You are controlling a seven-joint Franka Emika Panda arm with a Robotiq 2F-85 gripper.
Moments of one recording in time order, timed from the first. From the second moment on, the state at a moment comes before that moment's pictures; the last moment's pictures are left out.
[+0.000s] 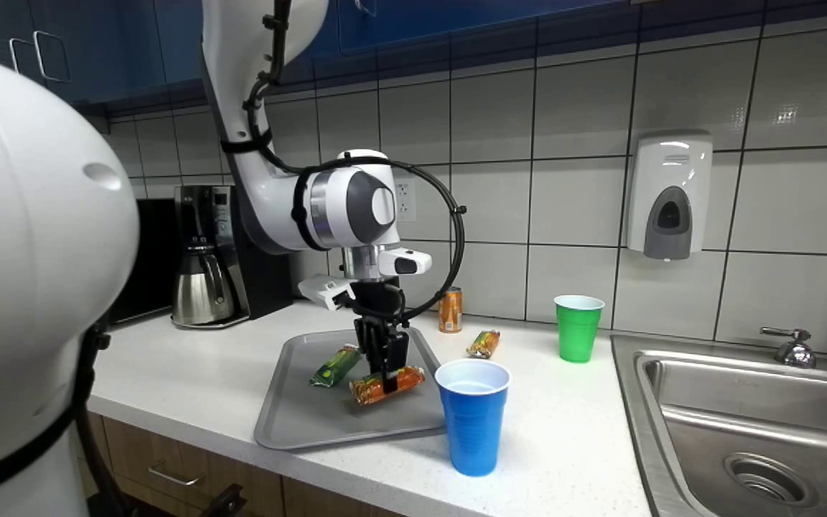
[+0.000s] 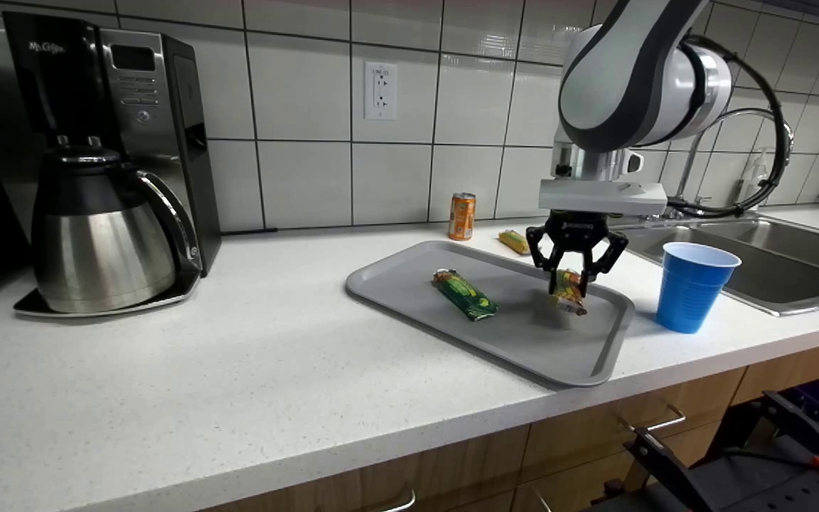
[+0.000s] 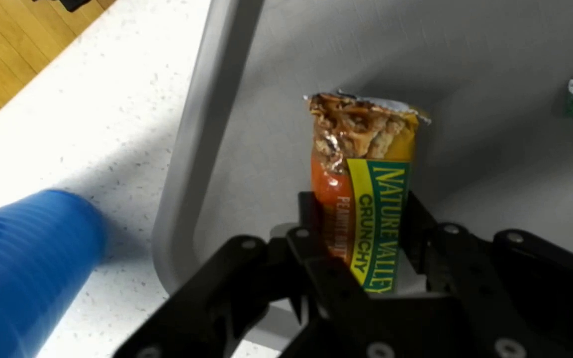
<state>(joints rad) 0.08 0.14 -0.07 -2.57 -0.16 2.70 0.70</state>
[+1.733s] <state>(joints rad) -0.01 0.26 -0.19 -2.36 -0.15 2.71 0.55</state>
